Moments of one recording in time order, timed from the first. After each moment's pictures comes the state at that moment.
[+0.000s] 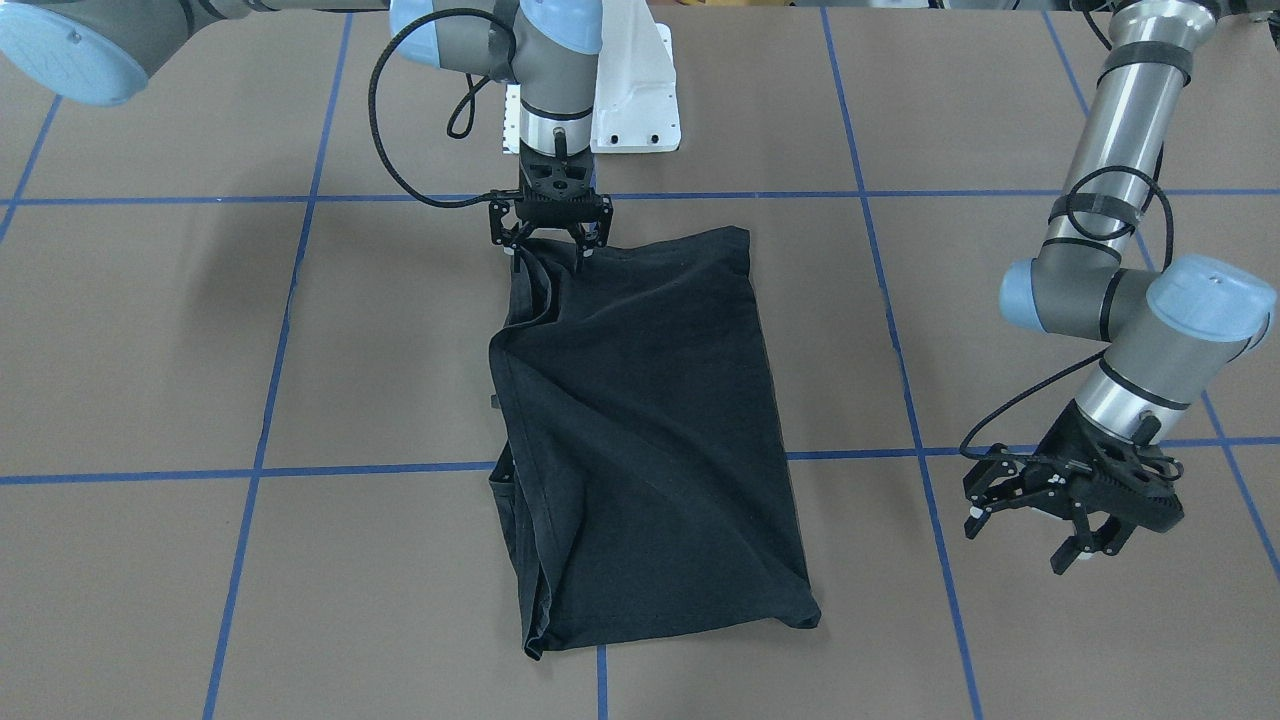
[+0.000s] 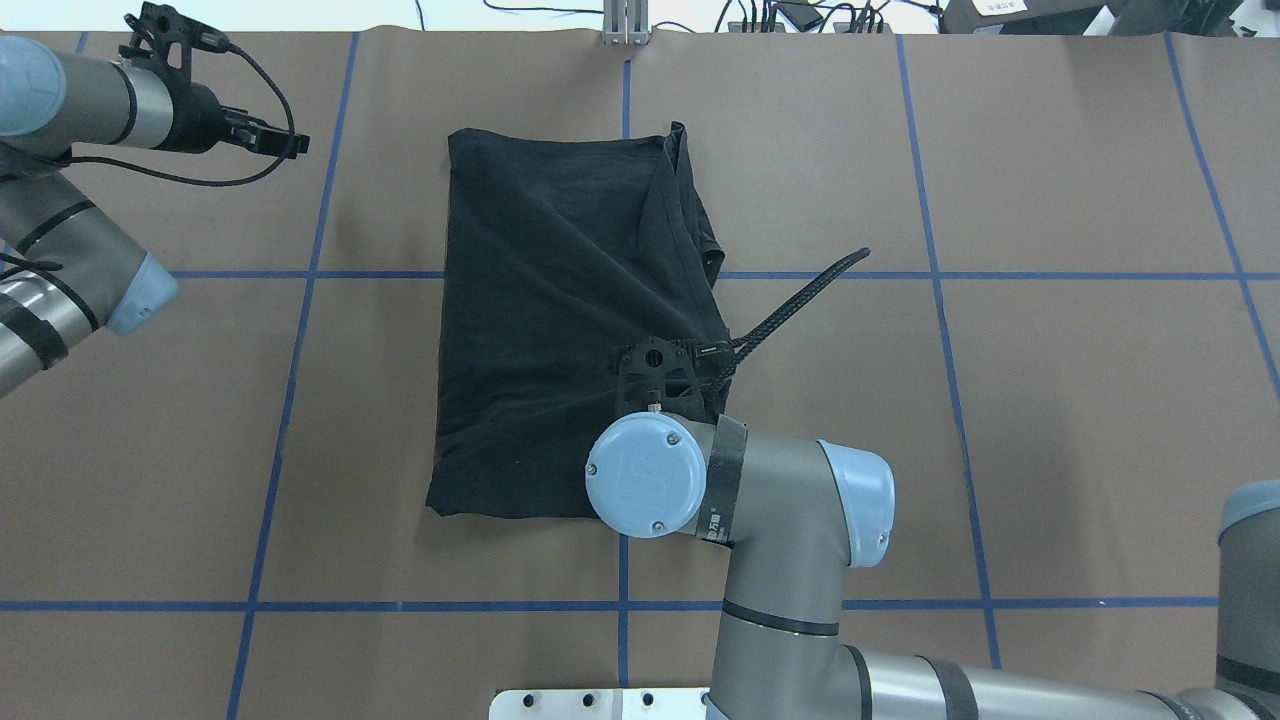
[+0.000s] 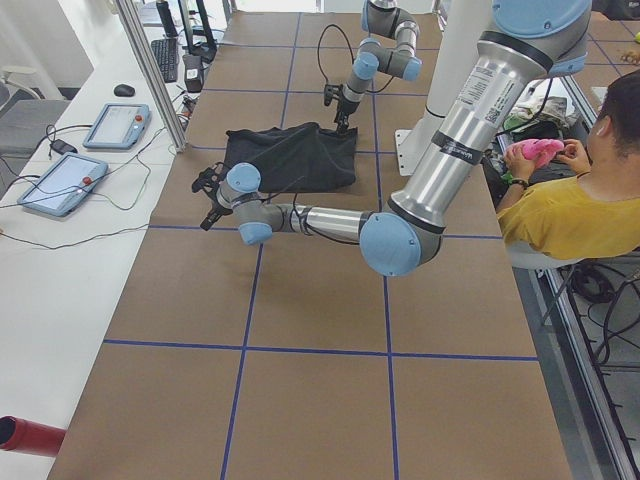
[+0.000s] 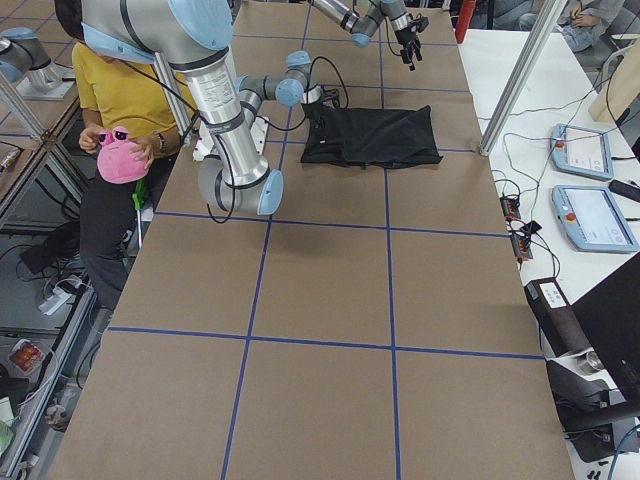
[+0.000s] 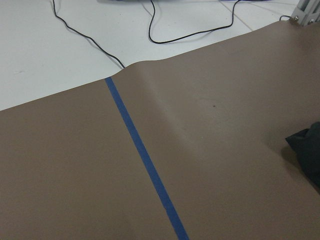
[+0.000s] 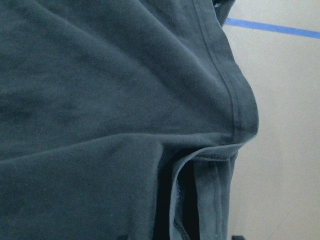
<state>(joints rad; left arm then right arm) -1.02 -2.07 -1.10 -2.68 -1.96 -0.61 0.27 -0.87 1.74 -1.77 1.43 1.30</state>
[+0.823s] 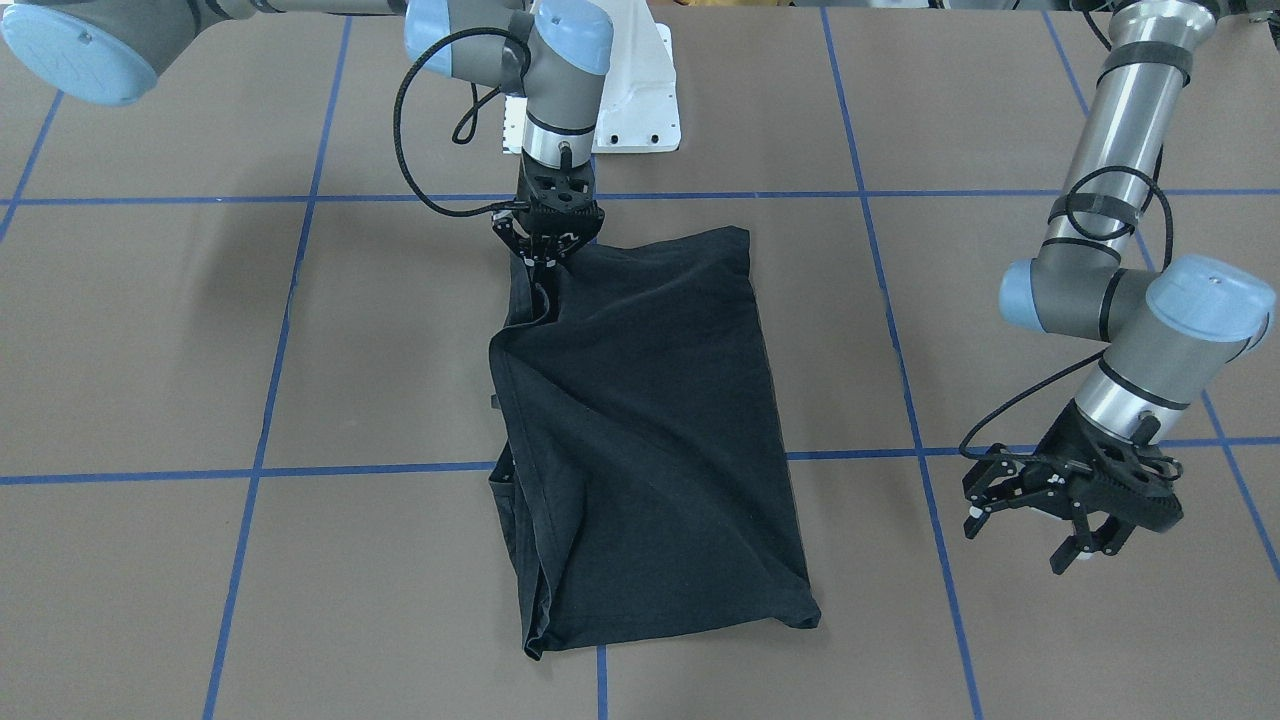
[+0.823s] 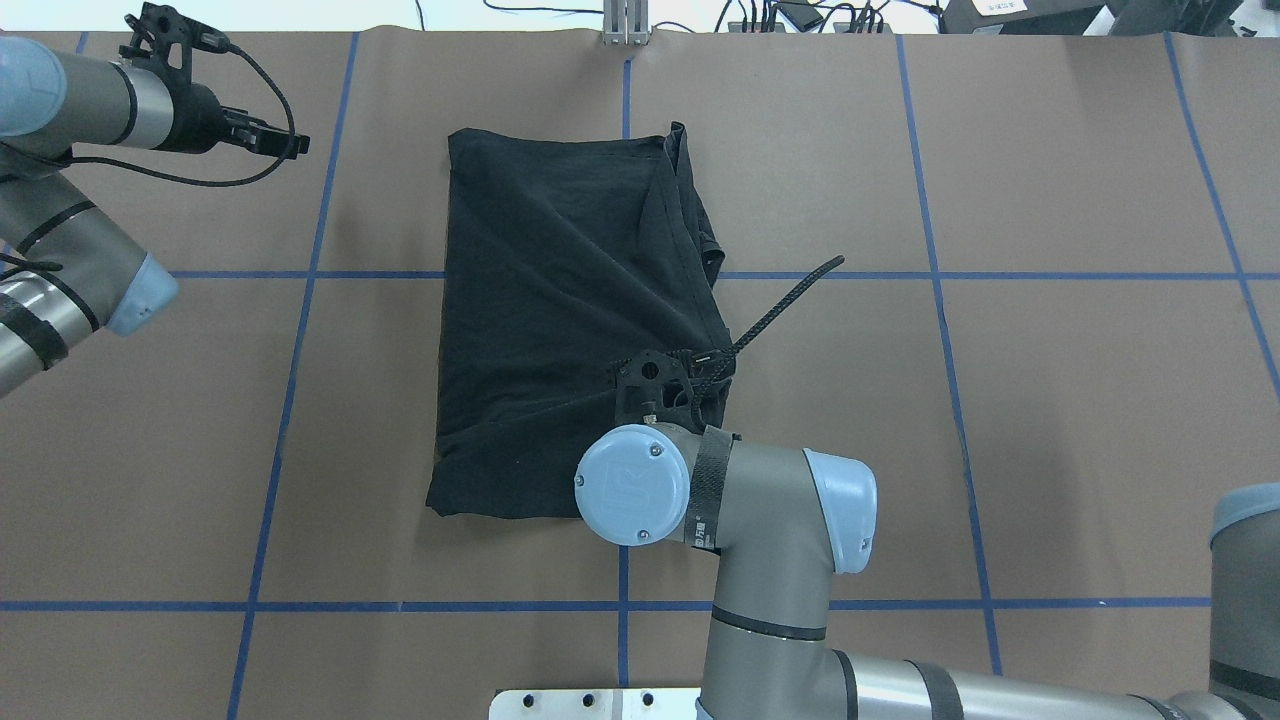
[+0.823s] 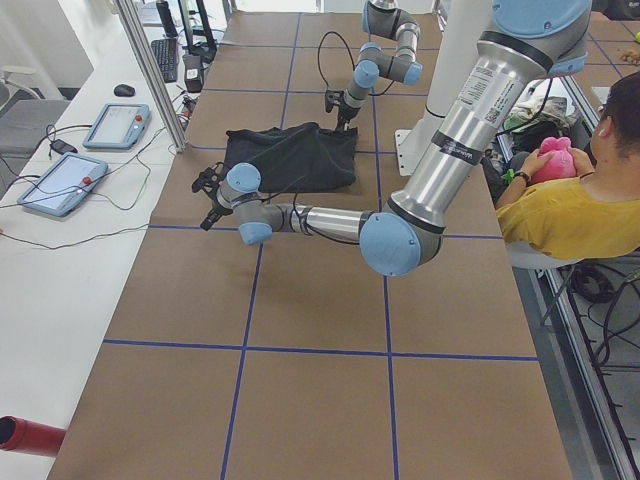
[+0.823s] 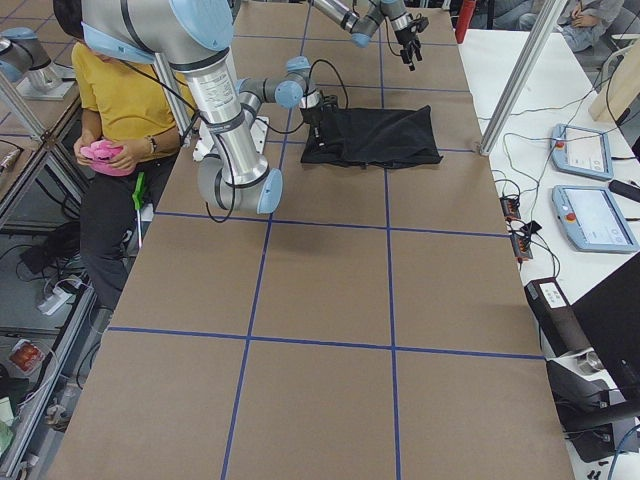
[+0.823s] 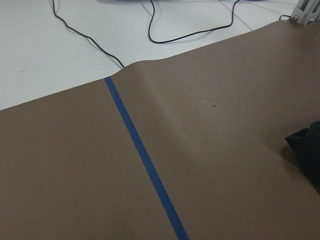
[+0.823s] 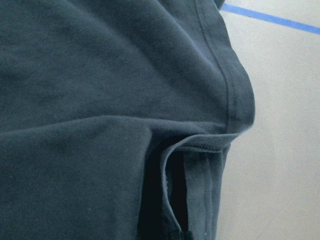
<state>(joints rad) -1.02 -2.07 -1.10 -2.68 -1.96 -0.61 0.26 -0.86 1.72 -1.81 1.42 1.27</state>
